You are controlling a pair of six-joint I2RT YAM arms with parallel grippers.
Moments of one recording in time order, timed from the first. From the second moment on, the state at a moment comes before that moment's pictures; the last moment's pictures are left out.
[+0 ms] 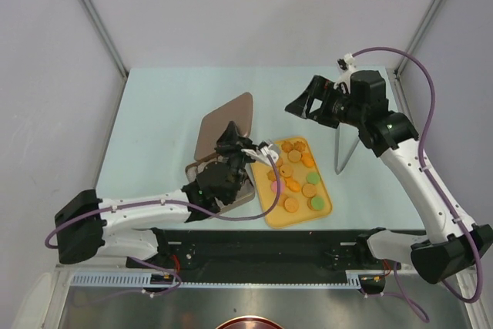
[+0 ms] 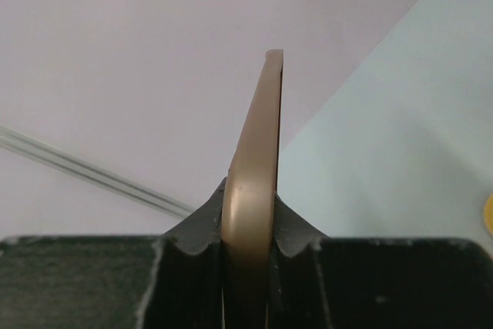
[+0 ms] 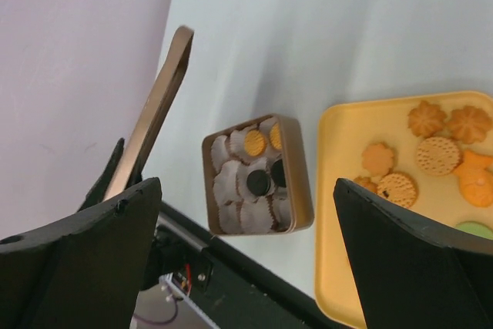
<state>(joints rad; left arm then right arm) -1.13 1.20 0.70 0.66 -0.87 1.02 0.39 1.20 1.37 -0.59 -0.28 0.66</state>
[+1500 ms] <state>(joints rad) -1.33 1.53 0.62 1.27 -0.95 1.70 0.50 1.55 1.35 -0.34 -0.61 0.68</state>
